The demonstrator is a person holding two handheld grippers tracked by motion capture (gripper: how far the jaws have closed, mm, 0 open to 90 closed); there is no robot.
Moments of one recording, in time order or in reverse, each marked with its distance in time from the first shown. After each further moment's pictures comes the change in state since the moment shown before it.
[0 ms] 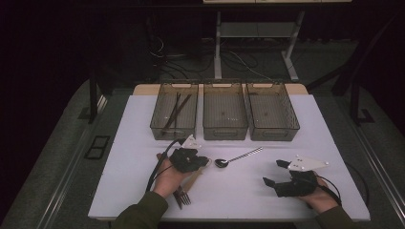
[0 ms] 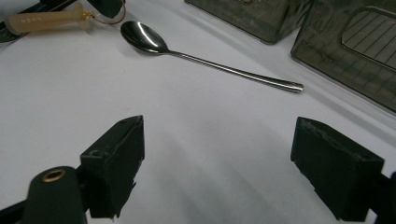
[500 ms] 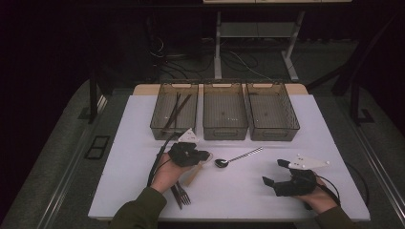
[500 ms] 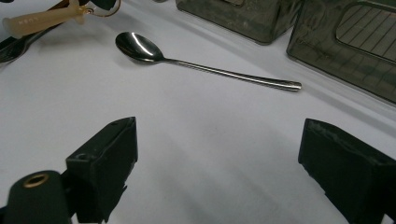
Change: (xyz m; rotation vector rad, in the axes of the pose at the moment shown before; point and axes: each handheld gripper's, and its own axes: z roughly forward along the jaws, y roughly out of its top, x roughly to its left) left arm 0.009 0.015 -0.007 -0.058 -0.049 0.004; right arm -0.001 -0.001 0.002 -0.016 -0.004 0.067
